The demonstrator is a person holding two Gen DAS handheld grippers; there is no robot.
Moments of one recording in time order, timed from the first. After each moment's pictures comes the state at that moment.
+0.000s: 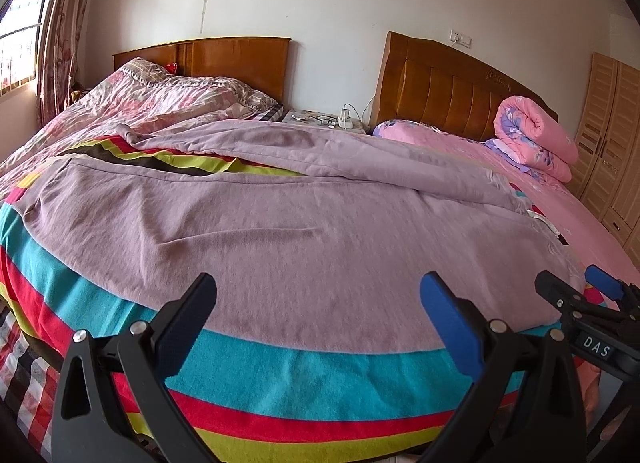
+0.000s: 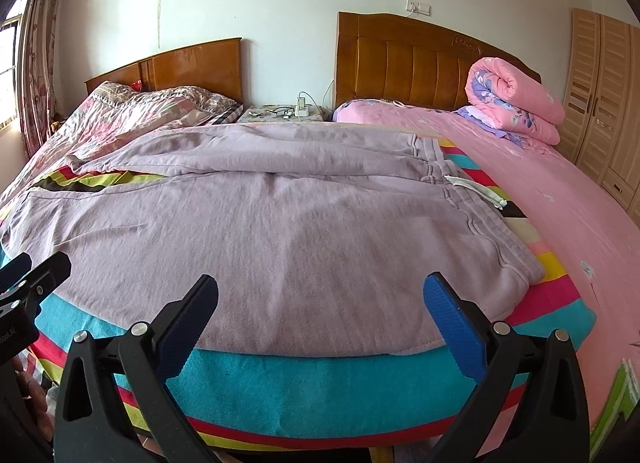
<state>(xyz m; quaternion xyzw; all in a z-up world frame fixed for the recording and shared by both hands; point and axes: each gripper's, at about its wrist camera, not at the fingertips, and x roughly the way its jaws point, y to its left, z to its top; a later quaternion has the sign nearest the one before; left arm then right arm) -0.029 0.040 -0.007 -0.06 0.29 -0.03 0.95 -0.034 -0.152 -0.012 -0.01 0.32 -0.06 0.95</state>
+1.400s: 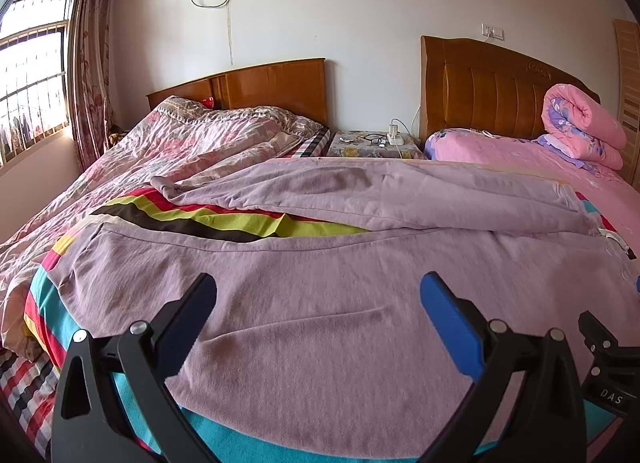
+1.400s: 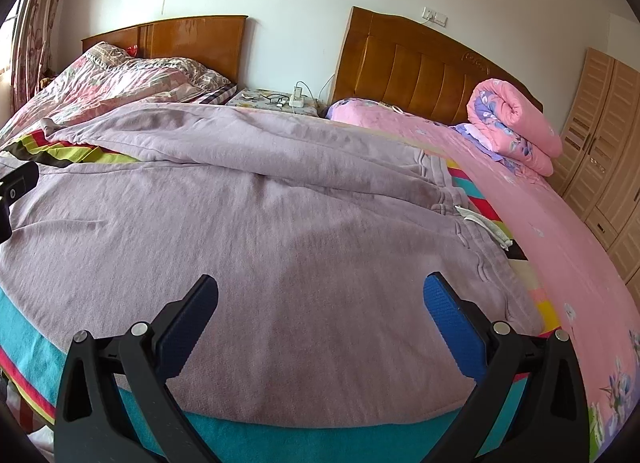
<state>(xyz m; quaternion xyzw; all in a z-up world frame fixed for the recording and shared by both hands) 0.053 0.044 0.013 0.01 0.27 0.06 0.96 0.036 -0.137 -0.026 -0.09 0.34 -0.08 0.93</state>
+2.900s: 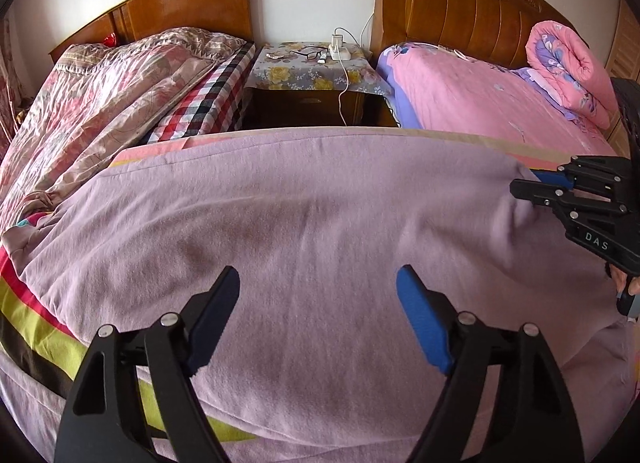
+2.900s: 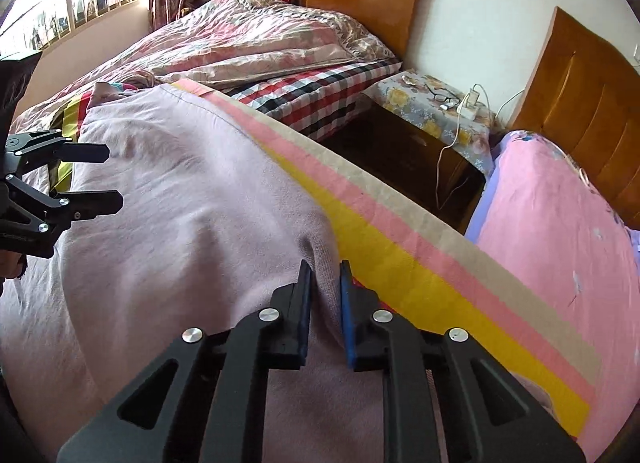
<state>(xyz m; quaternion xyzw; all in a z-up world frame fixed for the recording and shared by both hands) 0.361 -0.011 -0.025 0.01 0.45 -0.05 0.89 0.377 -0.186 -0.024 -0.18 0.40 0.25 0.86</state>
